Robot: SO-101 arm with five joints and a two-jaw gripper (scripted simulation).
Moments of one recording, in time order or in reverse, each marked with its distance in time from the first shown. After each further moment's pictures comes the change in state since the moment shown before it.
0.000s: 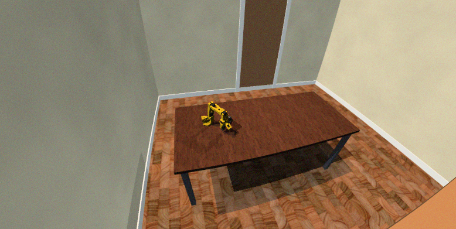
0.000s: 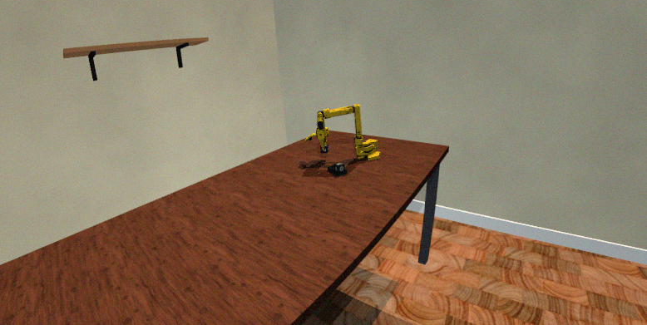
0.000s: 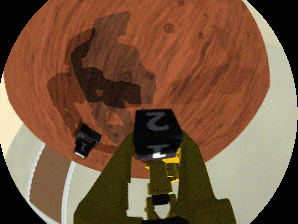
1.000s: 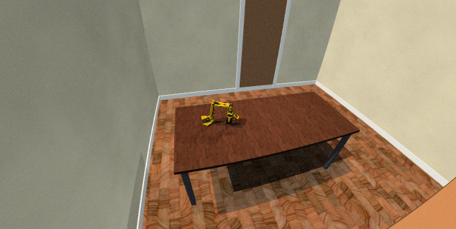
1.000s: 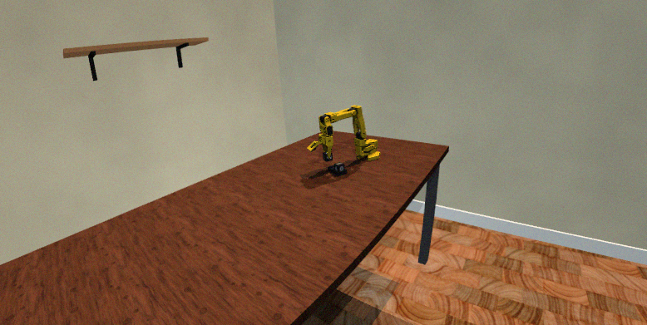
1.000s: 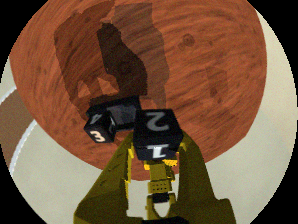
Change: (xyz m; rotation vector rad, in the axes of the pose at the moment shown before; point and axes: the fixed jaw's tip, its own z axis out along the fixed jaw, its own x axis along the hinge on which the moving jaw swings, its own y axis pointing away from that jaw) arm 0.044 0.104 -0.002 0.016 0.002 -0.578
